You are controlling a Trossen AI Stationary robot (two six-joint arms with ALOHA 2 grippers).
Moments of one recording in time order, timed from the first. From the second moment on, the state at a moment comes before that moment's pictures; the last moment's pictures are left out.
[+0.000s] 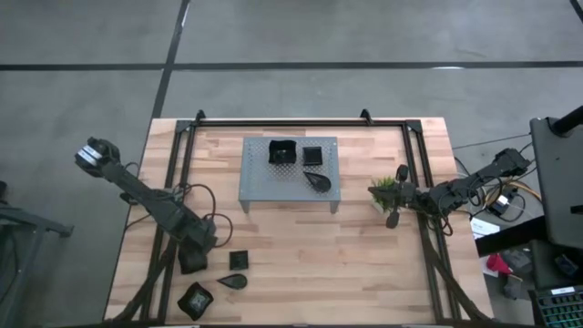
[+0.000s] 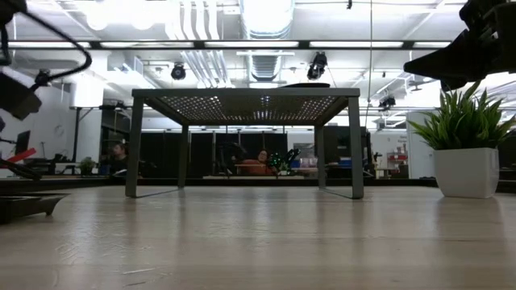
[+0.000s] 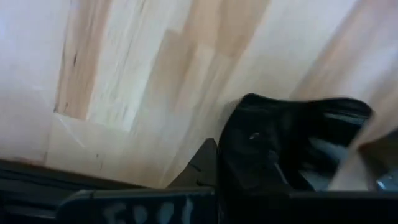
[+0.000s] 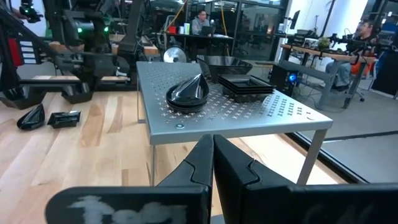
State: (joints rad) left arm -0.63 1.15 0.58 -0.90 0.23 -1.06; right arm 0.47 0.31 0.10 0.13 0.76 0.00
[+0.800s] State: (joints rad) left arm -0.58 0.90 0.99 -0.95 -0.68 -1.11; right arm 0.47 0.31 0.10 0.13 0.76 0.00
